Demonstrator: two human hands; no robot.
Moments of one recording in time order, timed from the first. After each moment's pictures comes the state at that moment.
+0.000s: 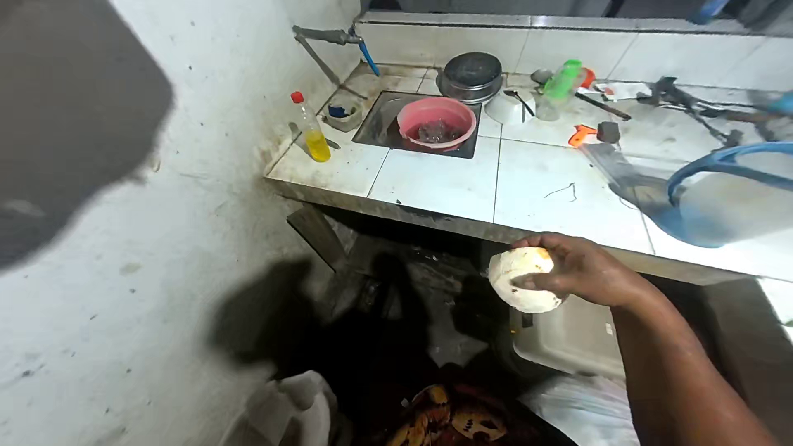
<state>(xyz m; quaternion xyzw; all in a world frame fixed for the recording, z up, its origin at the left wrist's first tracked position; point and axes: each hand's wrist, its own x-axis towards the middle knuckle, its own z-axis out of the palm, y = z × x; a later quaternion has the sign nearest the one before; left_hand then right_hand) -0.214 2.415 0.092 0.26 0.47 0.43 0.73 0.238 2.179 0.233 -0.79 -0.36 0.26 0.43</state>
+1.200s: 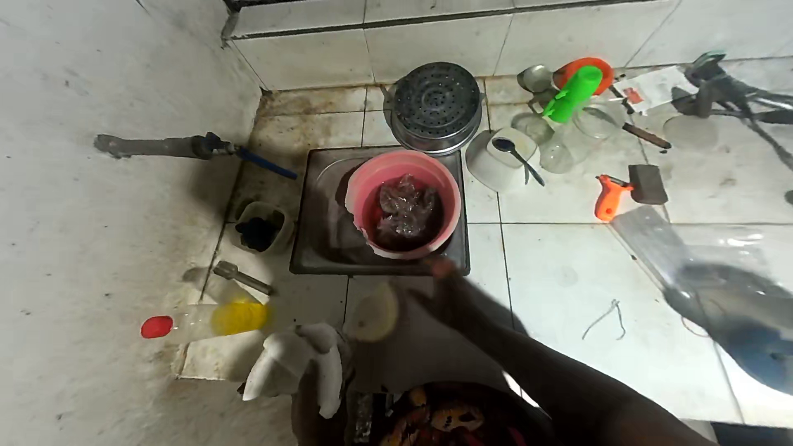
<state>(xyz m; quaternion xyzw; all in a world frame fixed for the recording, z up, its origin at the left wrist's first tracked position) 0.342 2.686 0.139 0.39 0.44 0.28 0.76 0.585 2.502 0.103 -0.88 -0.28 0.05 0.37</state>
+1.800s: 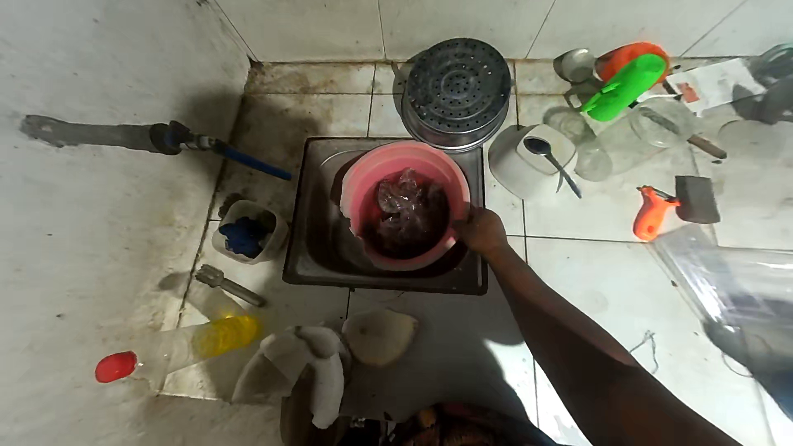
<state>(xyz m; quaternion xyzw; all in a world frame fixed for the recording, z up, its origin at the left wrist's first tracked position) 0.368 2.720 0.123 0.42 0.47 0.26 0.73 0.762 2.531 0.087 -0.93 0.00 0.23 0.29</state>
